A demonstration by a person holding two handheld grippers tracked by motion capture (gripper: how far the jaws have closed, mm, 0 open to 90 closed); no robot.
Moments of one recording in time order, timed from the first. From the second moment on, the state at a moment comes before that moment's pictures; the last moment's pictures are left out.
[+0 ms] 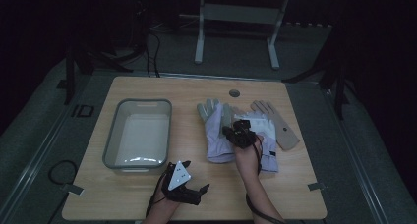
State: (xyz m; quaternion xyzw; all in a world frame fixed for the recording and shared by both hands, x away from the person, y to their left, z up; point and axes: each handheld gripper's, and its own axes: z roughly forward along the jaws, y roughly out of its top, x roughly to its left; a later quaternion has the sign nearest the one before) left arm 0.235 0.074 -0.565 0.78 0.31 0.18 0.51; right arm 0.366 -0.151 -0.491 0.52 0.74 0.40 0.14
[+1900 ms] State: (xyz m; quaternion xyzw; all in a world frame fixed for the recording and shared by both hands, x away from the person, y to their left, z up) left arm 0.237 0.075 -0.565 0.78 0.31 0.17 0.51; right arm 0.373 -0.264 -0.472 0.51 0.78 0.32 0.16
